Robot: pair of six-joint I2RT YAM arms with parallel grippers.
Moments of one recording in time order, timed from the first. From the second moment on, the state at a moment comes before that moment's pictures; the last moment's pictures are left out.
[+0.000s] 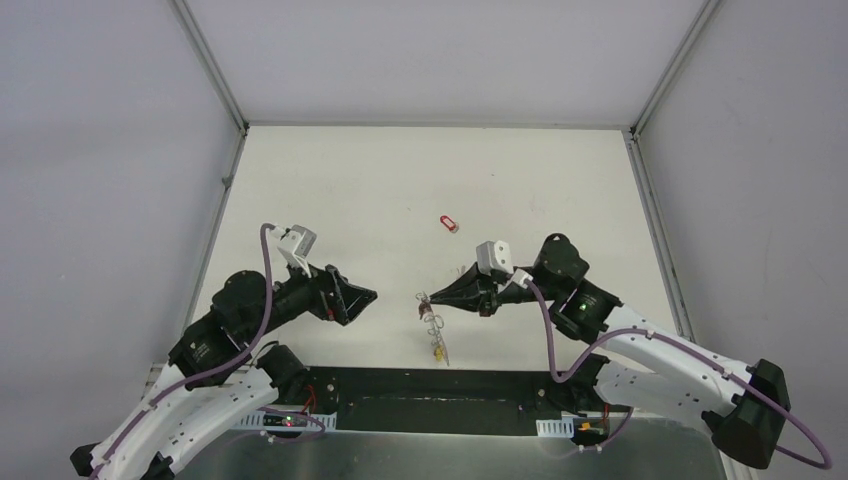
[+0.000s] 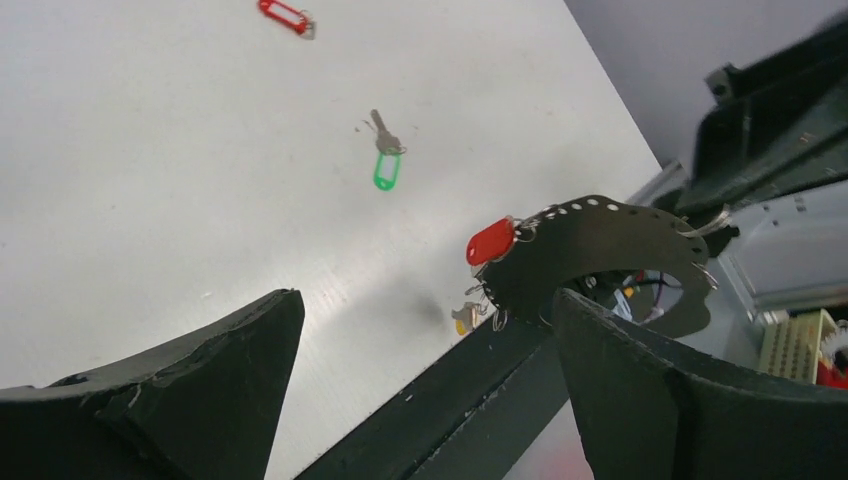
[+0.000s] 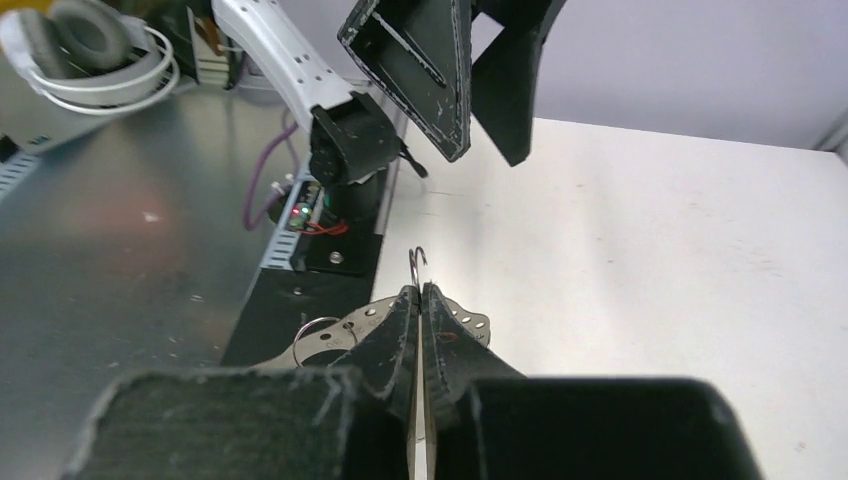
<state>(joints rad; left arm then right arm) -0.75 0.34 0.73 -0.55 0.09 -0.42 0.93 0.88 0.64 0.28 -0.77 -0.04</state>
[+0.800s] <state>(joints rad) -0.75 1.15 0.82 -0.71 0.04 -0.74 0.61 0.77 0.73 0.00 -0.37 0.03</state>
